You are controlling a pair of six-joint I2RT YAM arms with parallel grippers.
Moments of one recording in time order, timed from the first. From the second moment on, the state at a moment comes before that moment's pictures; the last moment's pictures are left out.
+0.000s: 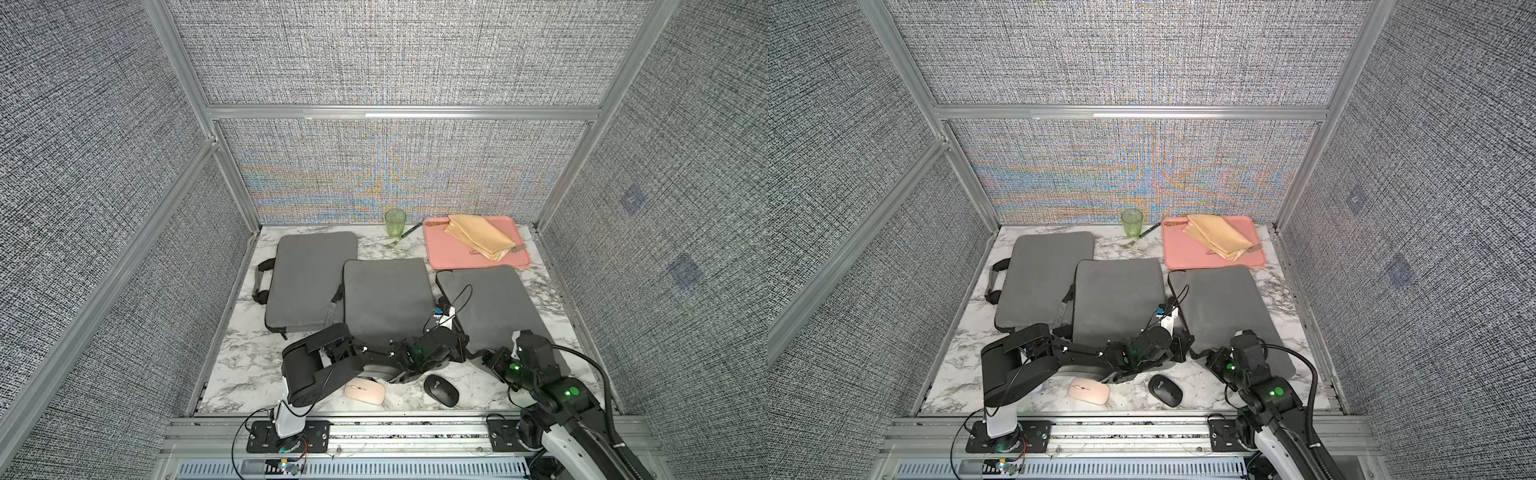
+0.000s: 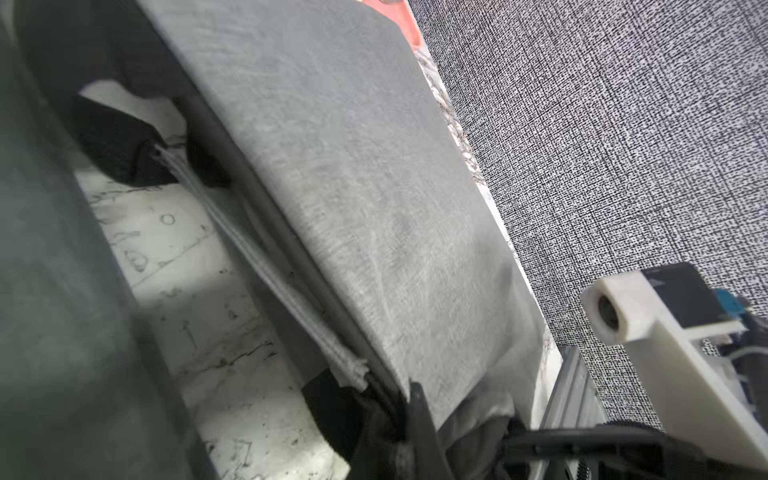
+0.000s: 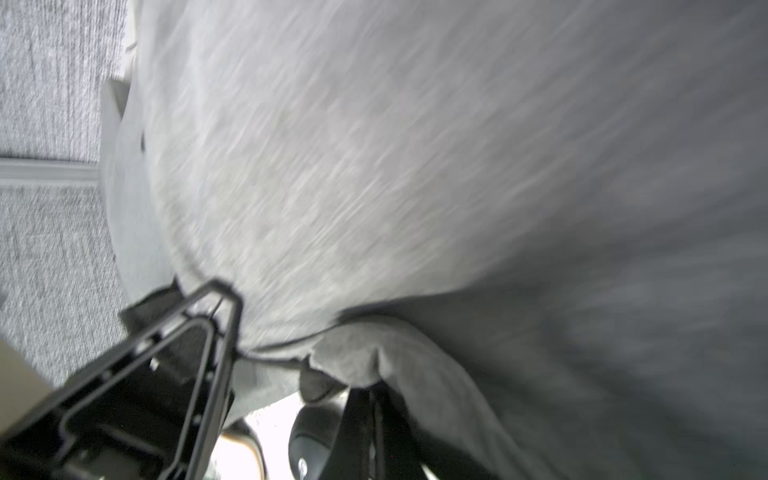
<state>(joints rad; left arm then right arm) -1.24 1.93 0.99 0.51 -0.16 -0.92 0.26 0.44 0.32 -0.74 -0.14 0.99</state>
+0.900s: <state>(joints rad) -1.05 1.98 1.17 0.35 -0.20 -0.92 -0.39 0.53 0.39 -0.93 -0.28 0.69</state>
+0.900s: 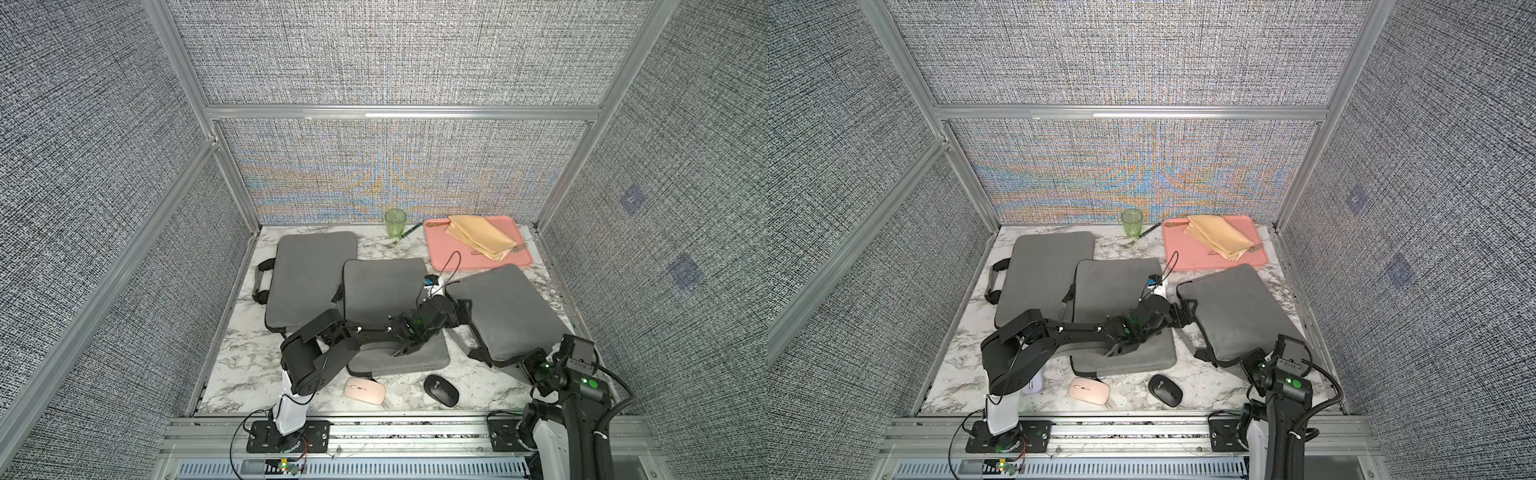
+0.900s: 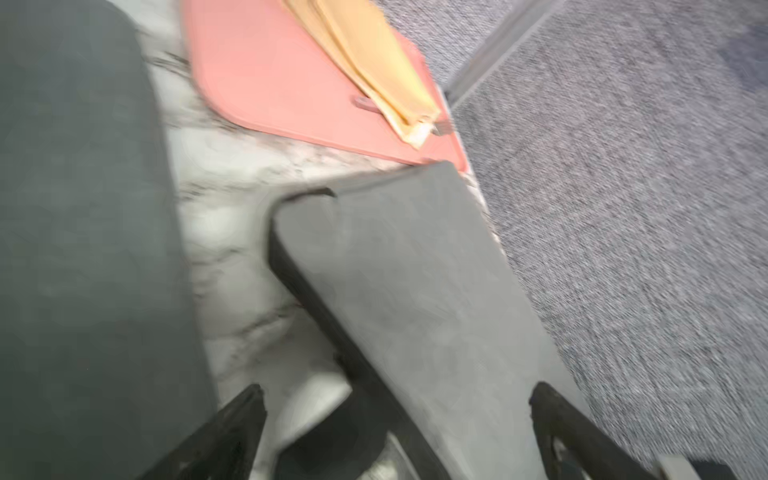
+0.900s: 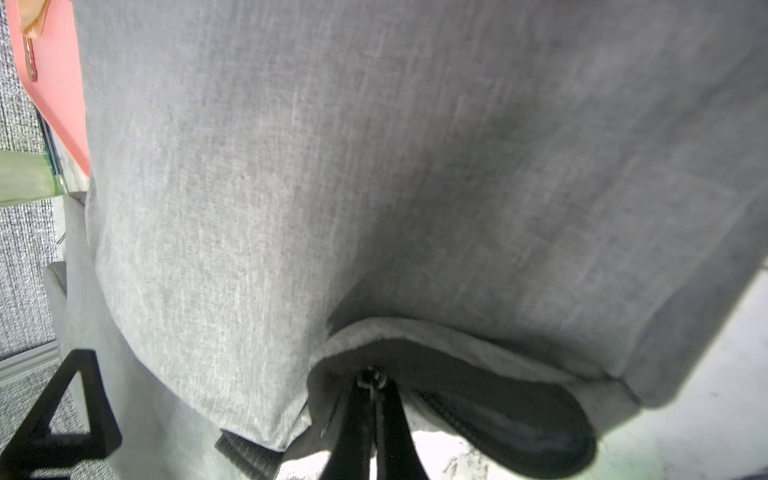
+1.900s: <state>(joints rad) -0.99 2.02 1.17 0.25 -0.10 -1.00 -0.40 0.50 0.36 -0.97 -0.40 0.61</state>
